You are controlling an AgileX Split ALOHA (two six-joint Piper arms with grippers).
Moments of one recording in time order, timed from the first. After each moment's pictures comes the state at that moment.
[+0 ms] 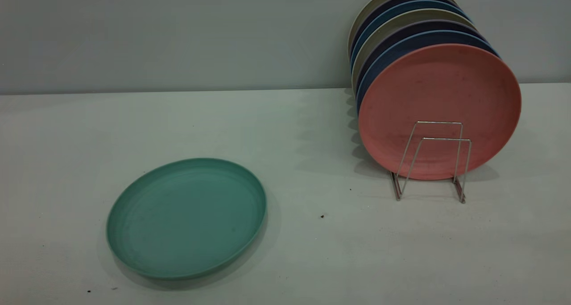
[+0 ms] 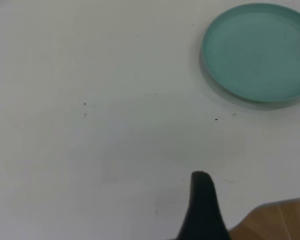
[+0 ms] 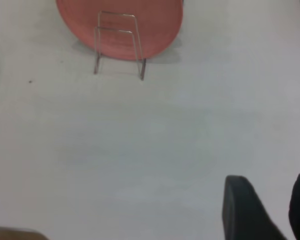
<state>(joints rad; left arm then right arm) 0.00 -0.02 -0.49 -0.05 1.14 0.14 0.01 -0.02 -0.47 0.07 1.14 -0.08</state>
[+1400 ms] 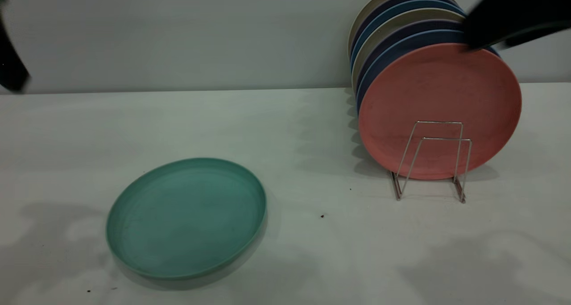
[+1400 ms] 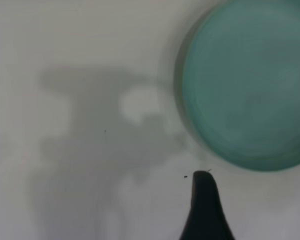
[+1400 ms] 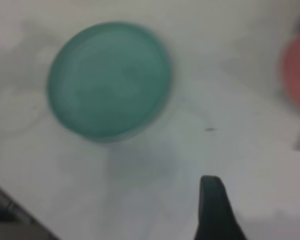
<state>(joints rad) 0.01 1.55 -1.00 -0.24 0.69 0.18 0.31 1.33 -0.80 0.81 0.49 -0.79</state>
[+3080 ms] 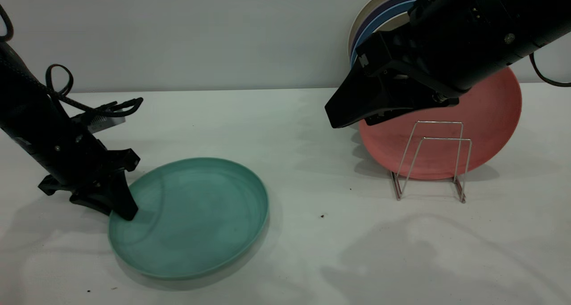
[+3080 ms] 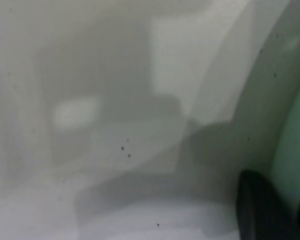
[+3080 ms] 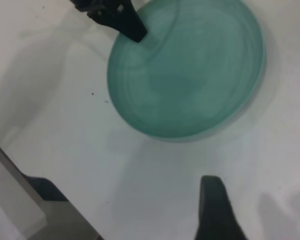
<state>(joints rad) 0.05 2.32 -1.26 -0.65 0.56 0.66 0.45 1.61 -0.84 1.21 0.44 -1.09</state>
